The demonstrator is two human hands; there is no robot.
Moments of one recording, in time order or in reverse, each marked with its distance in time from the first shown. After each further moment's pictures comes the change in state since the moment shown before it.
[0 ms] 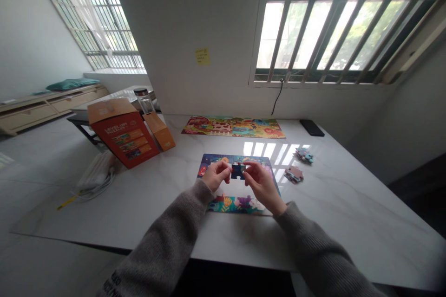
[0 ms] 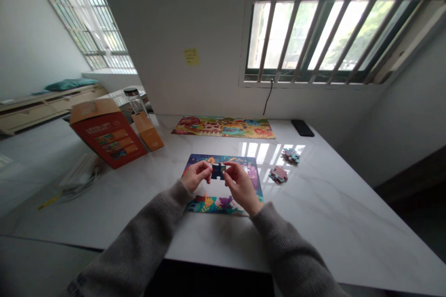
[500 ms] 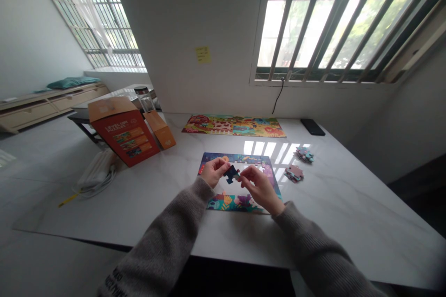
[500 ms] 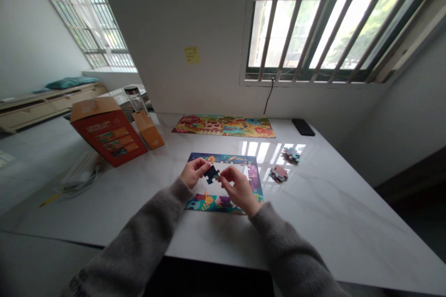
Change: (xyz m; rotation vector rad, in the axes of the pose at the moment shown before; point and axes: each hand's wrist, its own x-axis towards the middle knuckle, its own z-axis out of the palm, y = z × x) left_hand 0.003 0.003 -0.001 0.052 0.175 -0.018; right_hand -0.007 0.005 0.003 -0.092 -0.071 0.018
